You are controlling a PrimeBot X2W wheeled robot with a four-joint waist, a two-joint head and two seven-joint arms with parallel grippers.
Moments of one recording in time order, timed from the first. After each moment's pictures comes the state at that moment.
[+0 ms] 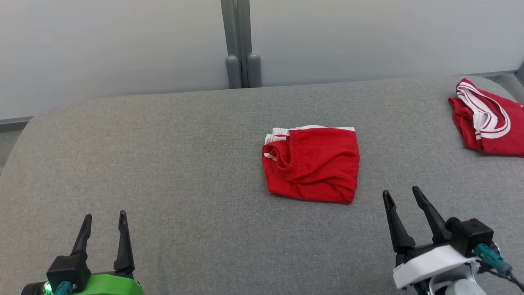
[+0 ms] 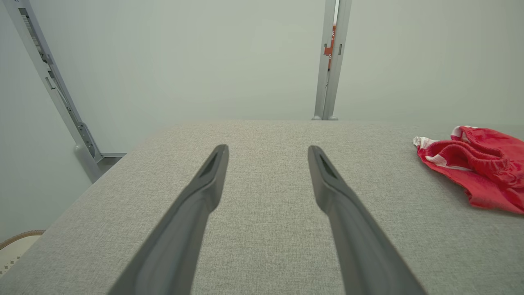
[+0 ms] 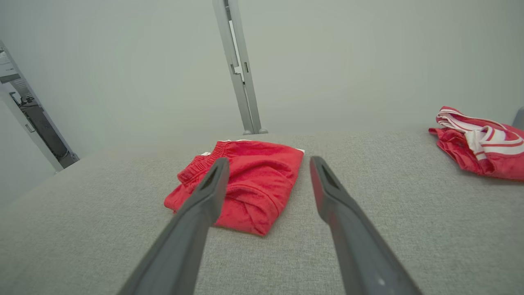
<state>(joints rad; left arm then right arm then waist) 0.03 0.05 0.12 0.22 -0.09 -0.12 -0.26 0.03 -0.14 0.13 0.13 0.30 0.13 -0.26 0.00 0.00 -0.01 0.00</state>
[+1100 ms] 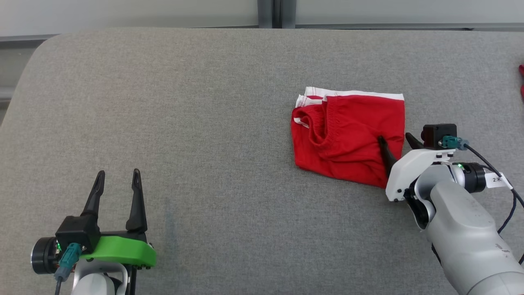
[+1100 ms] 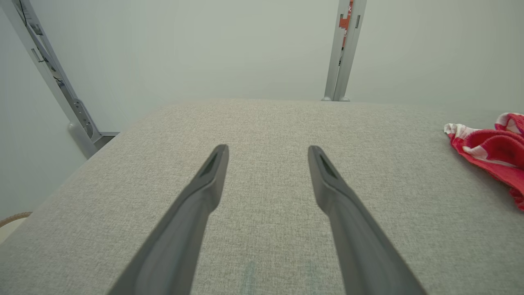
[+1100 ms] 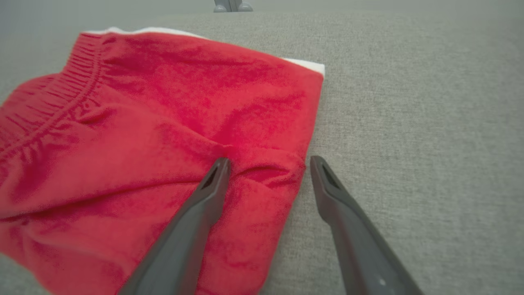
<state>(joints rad) -0.12 0.05 0.05 0.23 -0.11 -0.12 -0.26 -0.67 -0.15 0.19 1.01 0.30 0.13 -0.14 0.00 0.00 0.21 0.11</state>
